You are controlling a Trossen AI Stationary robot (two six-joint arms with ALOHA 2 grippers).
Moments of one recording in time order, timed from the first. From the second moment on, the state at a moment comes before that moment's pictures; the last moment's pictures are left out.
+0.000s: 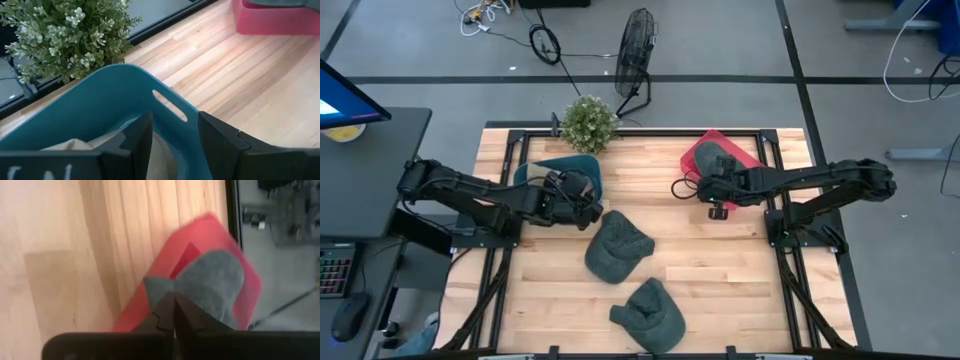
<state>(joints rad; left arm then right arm) -0.16 1.28 0.91 -0.68 -0.86 -0.85 -0.05 1.28 0.89 -0.86 0.54 -0.09</state>
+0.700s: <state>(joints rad) -0.17 1.28 0.91 -0.21 -0.48 -0.48 -0.14 1.30 0.80 -0.89 0.53 0.02</state>
